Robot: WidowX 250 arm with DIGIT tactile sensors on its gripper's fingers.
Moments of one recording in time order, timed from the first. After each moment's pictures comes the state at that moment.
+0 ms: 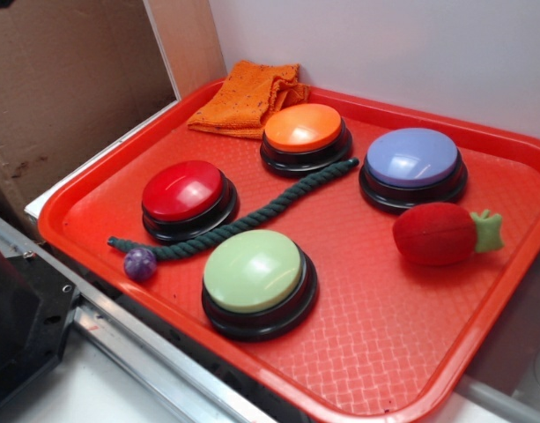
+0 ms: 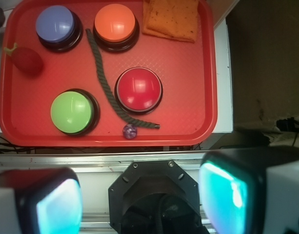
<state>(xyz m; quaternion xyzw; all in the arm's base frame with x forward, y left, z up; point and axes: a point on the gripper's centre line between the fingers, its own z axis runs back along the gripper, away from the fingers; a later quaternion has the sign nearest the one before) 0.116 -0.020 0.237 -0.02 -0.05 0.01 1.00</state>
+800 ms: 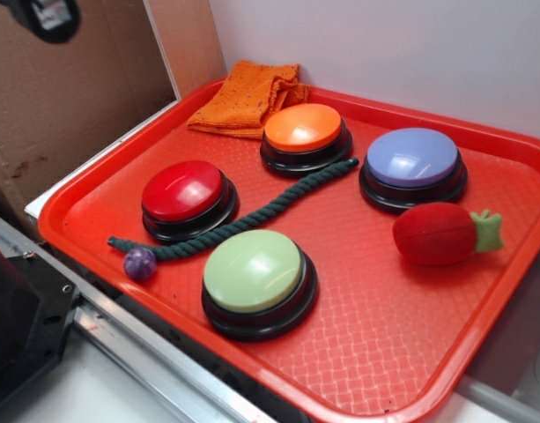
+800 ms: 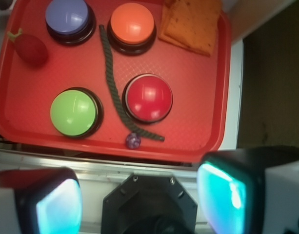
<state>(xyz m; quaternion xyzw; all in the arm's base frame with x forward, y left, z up) 0.141 -0.052 0.216 0.02 -0.05 -0.10 0.99</state>
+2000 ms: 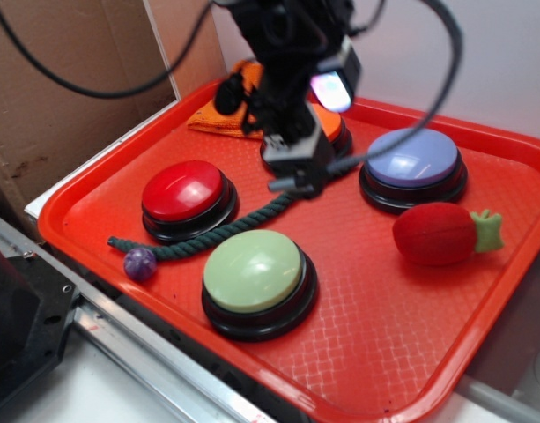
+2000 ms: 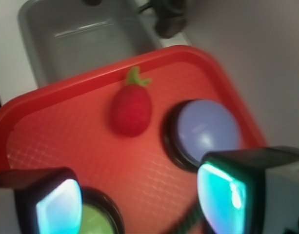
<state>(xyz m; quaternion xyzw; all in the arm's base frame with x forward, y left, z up) 0.237 -0.176 0.107 -0.04 -0.17 -0.57 0.80</state>
